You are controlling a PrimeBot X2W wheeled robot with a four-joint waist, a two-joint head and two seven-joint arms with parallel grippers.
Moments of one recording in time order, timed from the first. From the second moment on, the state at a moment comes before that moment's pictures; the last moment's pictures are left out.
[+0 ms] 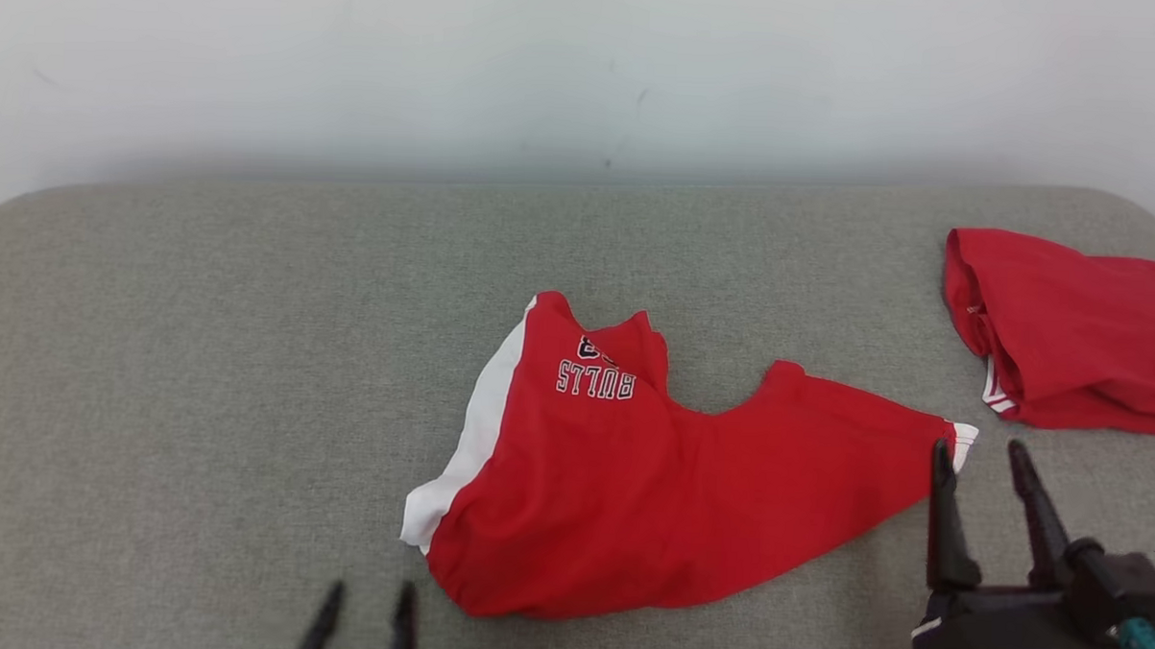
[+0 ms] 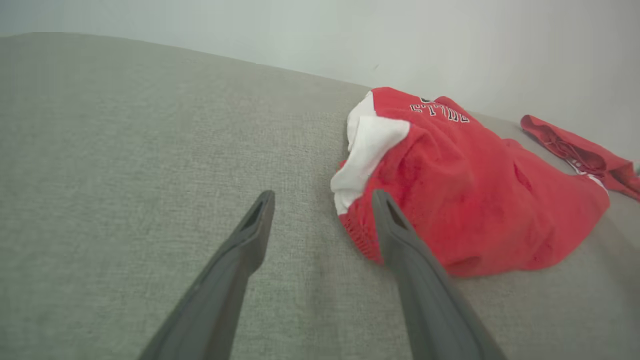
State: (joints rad) left arm 0.04 0.05 -0.12 0.26 -0.30 -0.12 -0.26; right arm -0.09 -0.11 -0.10 0.19 0.15 0.13 -0.26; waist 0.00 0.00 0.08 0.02
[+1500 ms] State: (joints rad) left arm 0.10 0.09 -0.24 0.07 -0.27 -0.13 -0.26; right arm -0.01 -0.05 -0.08 0.18 0.18 0.13 -0.26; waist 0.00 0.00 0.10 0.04
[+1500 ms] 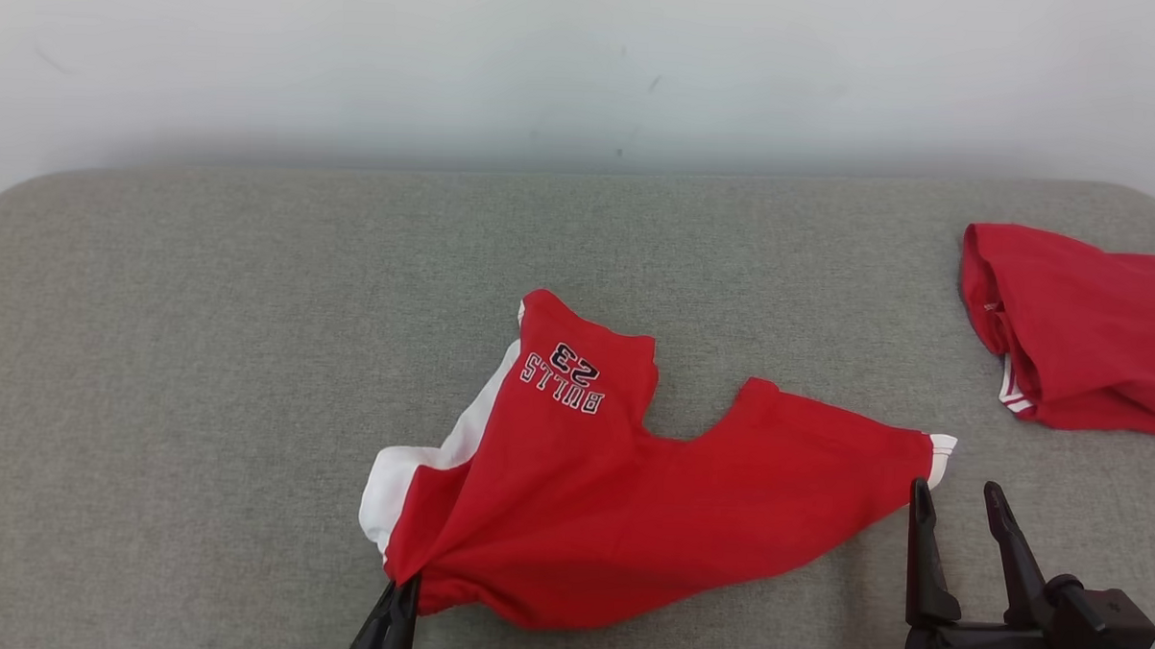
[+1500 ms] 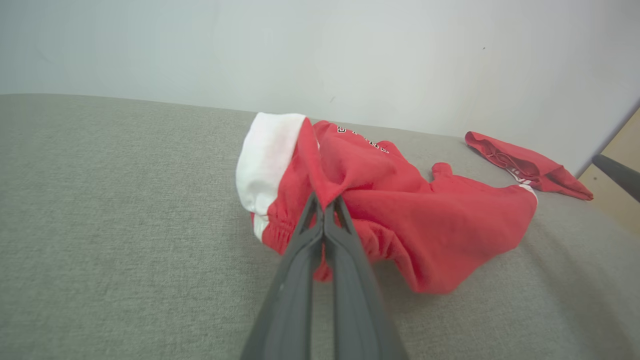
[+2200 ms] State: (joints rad) left arm -0.39 0.25 -0.29 0.39 -0.25 -0.13 -0.26; right arm -0.08 -0.05 -0.04 0.22 0.18 0.13 -0.26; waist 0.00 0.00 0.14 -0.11
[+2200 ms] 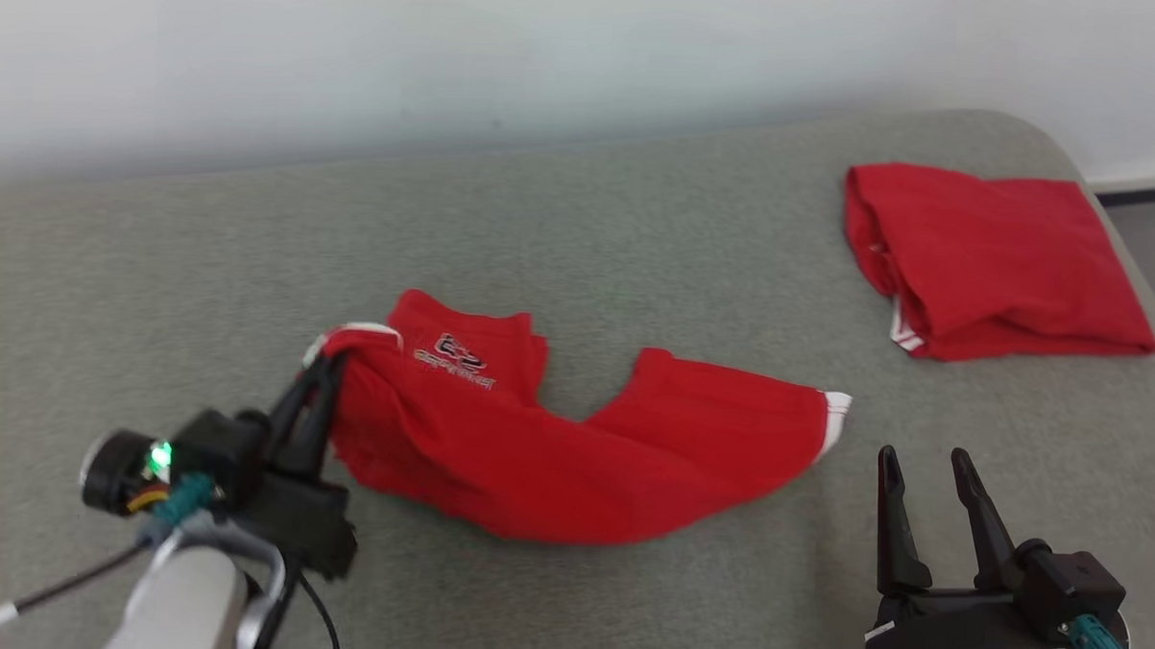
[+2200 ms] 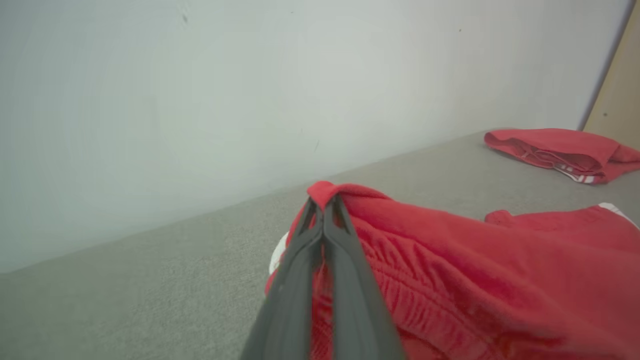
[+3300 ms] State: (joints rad) left arm -0.42 0.15 -0.15 0.47 -0.30 -0.13 -0.26; right arm -0.08 -0.05 -0.04 0.27 0.19 0.13 -0.26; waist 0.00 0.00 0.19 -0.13
